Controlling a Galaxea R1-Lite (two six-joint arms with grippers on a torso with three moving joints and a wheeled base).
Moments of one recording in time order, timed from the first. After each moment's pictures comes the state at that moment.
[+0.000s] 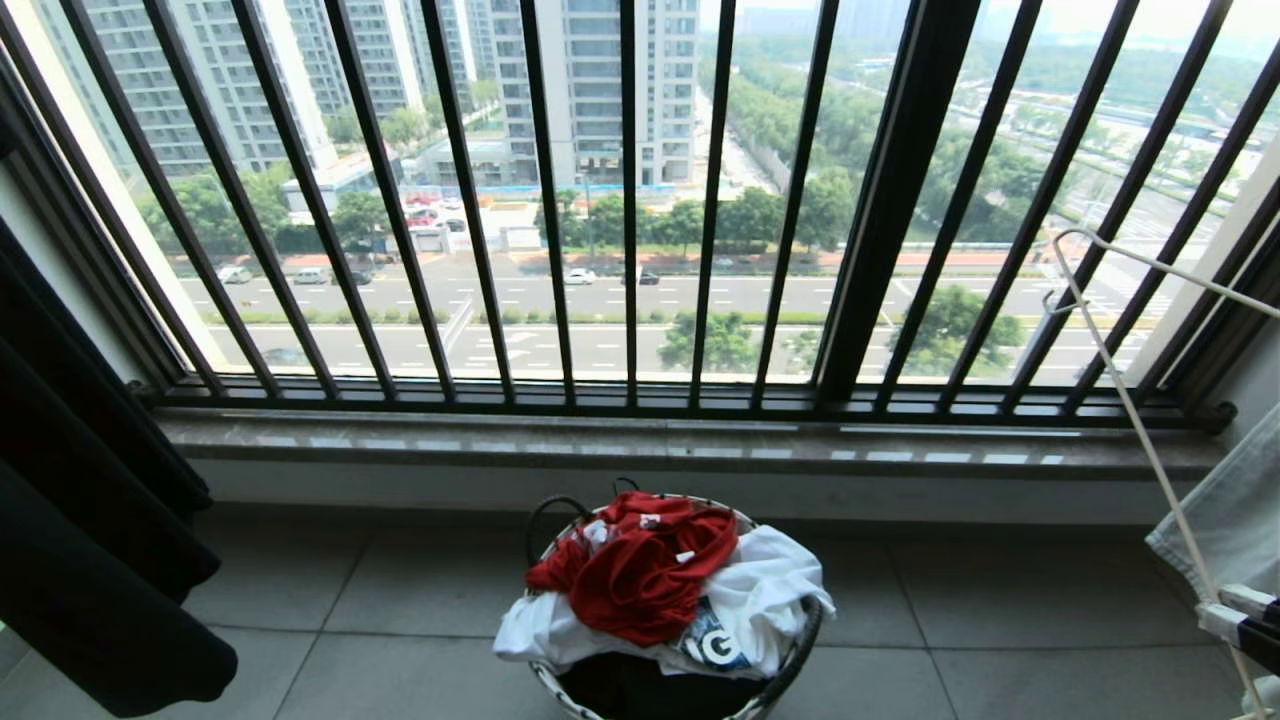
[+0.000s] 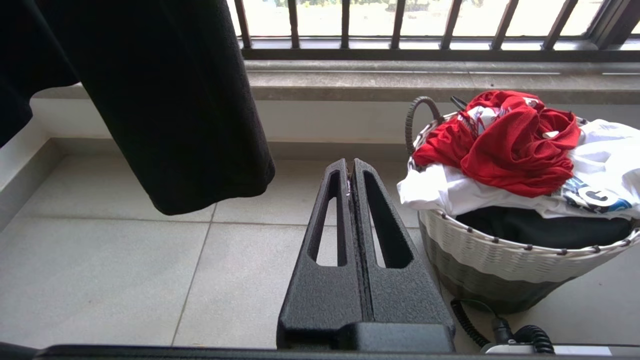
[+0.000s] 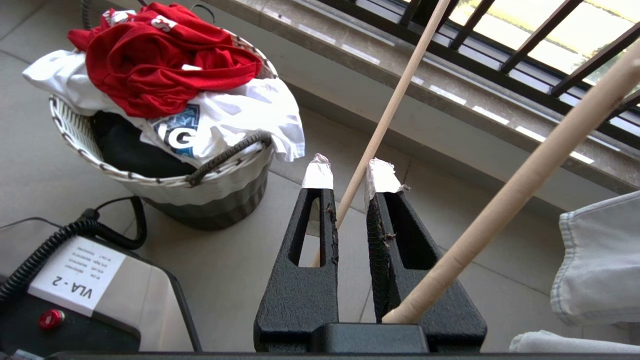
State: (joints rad) left arm 0.00 0.00 0.00 0.01 0.00 0.00; right arm -0.02 0.73 -0.45 0.04 0.23 -0.30
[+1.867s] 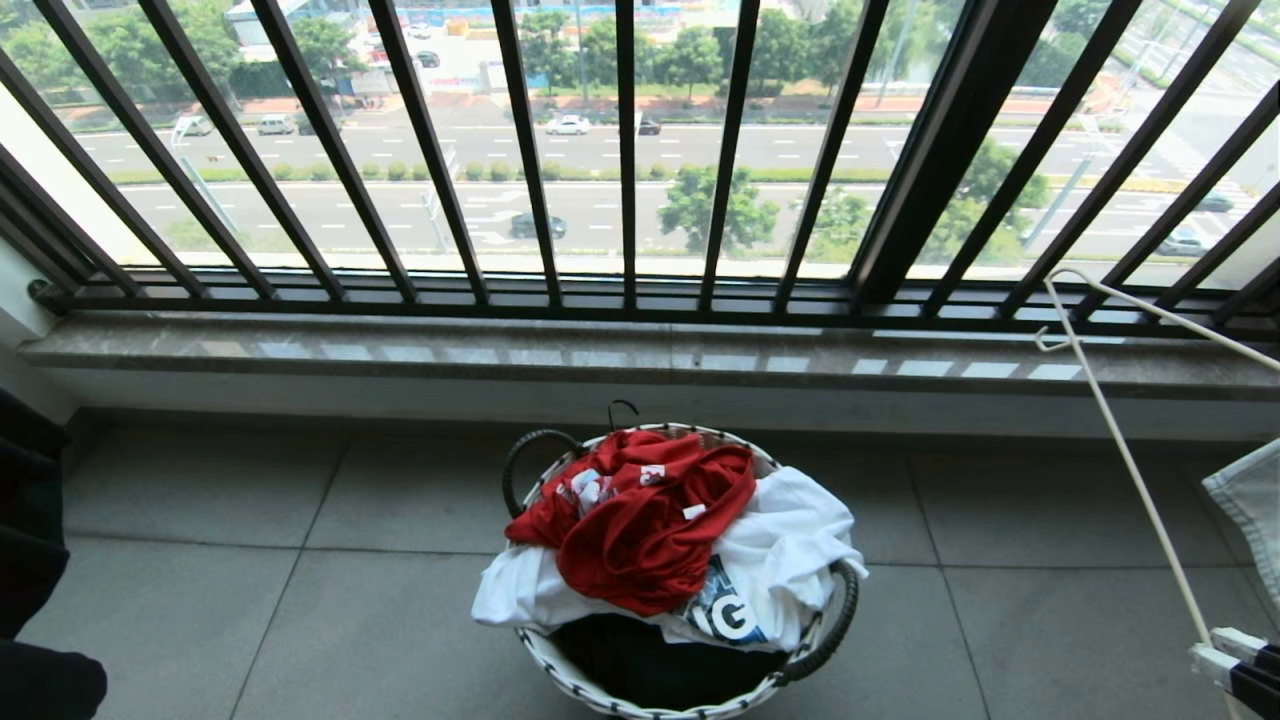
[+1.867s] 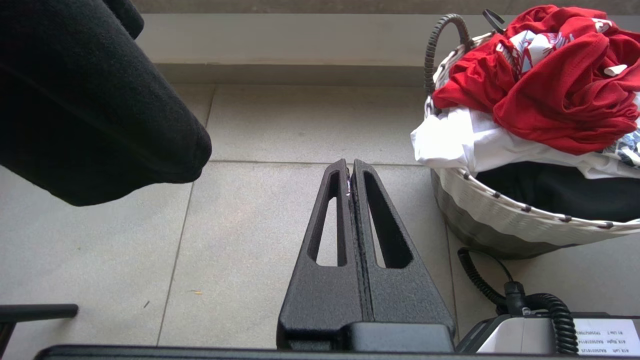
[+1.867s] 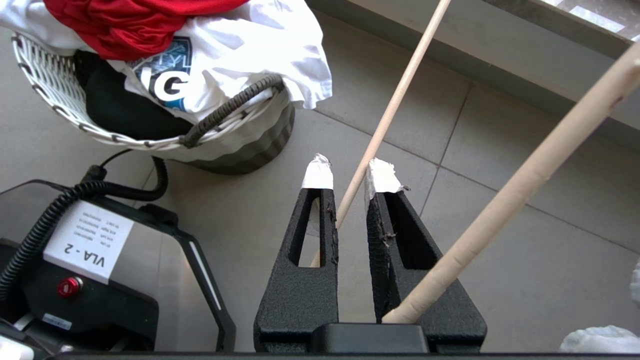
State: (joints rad) left arm 0.00 0.00 0.00 0.01 0.00 0.00; right arm -0.02 0.67 -0.37 0.03 0.25 -0.28
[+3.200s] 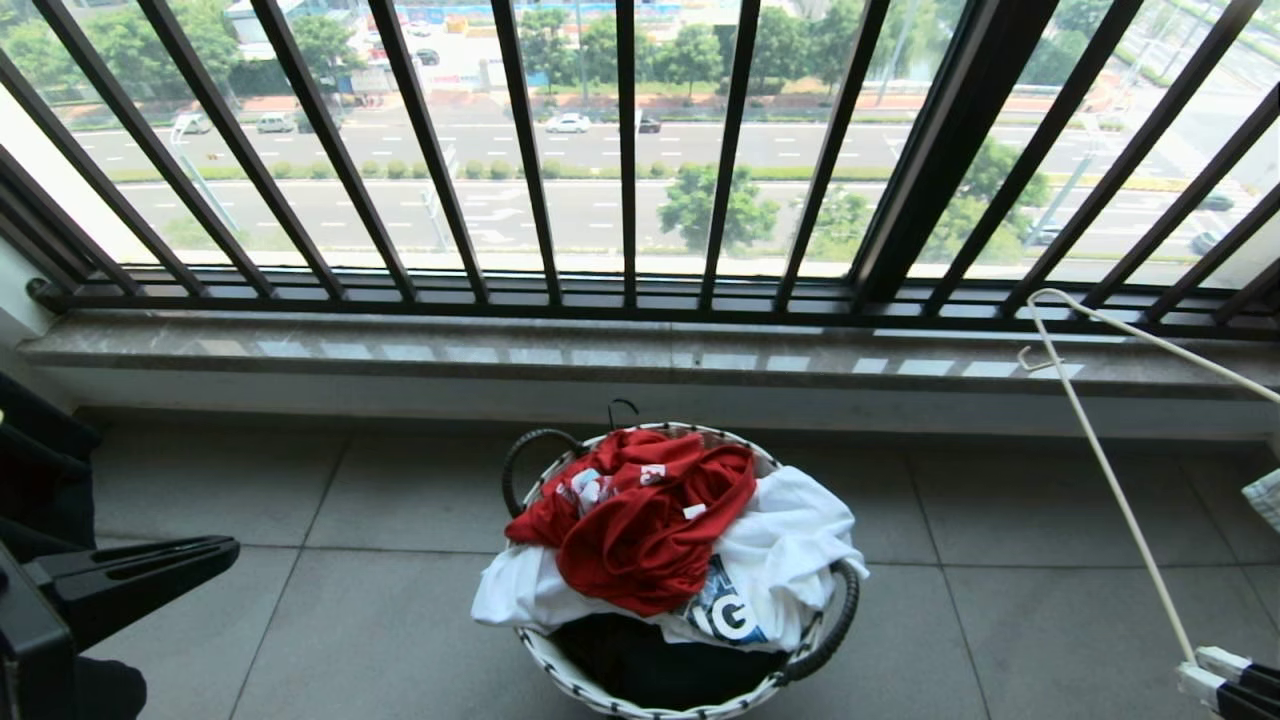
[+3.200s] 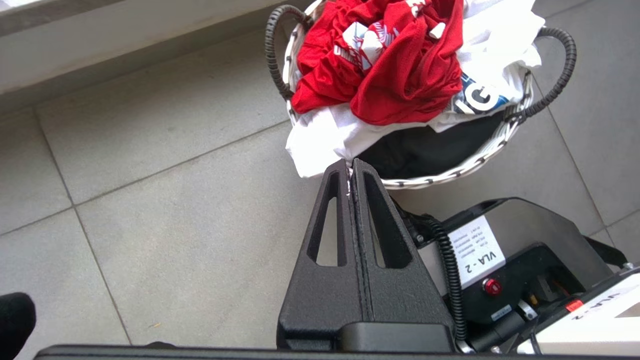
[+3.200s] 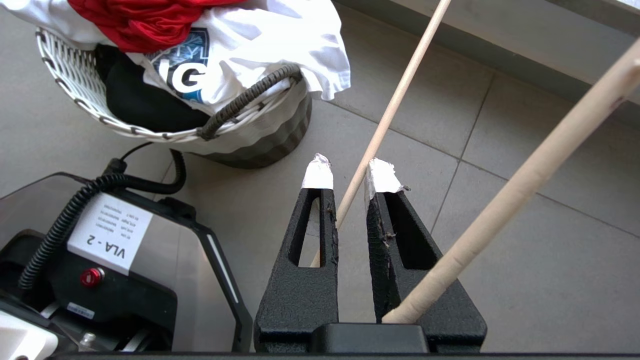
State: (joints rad) left arm -0.16 0.90 -0.72 0.20 -0.30 0.17; right arm -0.02 0.66 -0.34 0.03 0.28 -0.25
